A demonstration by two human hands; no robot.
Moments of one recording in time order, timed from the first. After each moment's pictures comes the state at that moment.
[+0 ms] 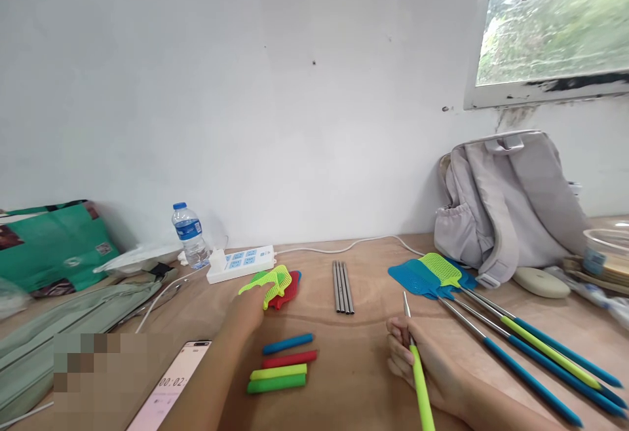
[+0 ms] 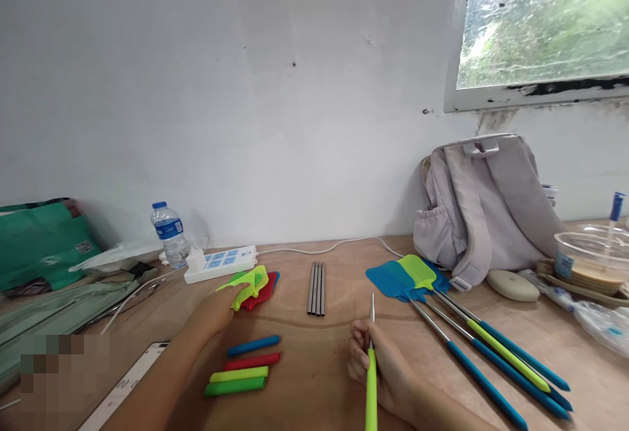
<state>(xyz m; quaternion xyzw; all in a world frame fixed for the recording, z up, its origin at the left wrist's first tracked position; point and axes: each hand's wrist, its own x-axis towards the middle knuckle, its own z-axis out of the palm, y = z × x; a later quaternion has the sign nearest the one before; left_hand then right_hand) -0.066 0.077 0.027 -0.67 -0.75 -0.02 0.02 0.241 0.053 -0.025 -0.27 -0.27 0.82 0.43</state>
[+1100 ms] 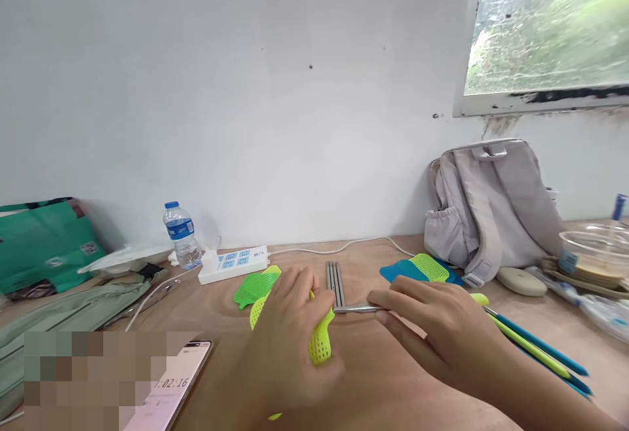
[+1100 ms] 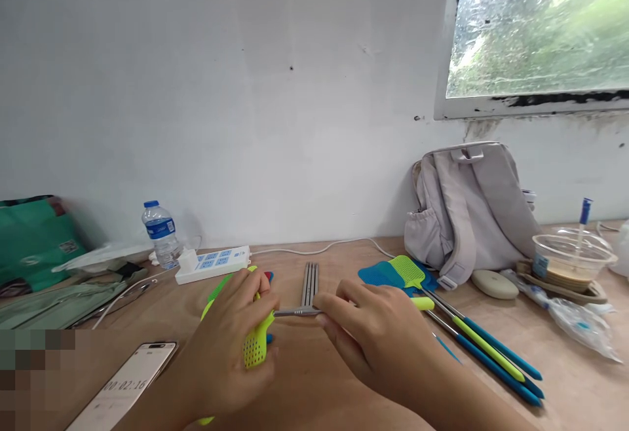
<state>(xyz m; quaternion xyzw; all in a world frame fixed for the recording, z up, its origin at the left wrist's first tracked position) 0.054 -0.015 0.111 -0.83 -0.49 -0.24 0.07 0.266 0.011 0.102 -0.30 -0.89 -0.14 0.32</state>
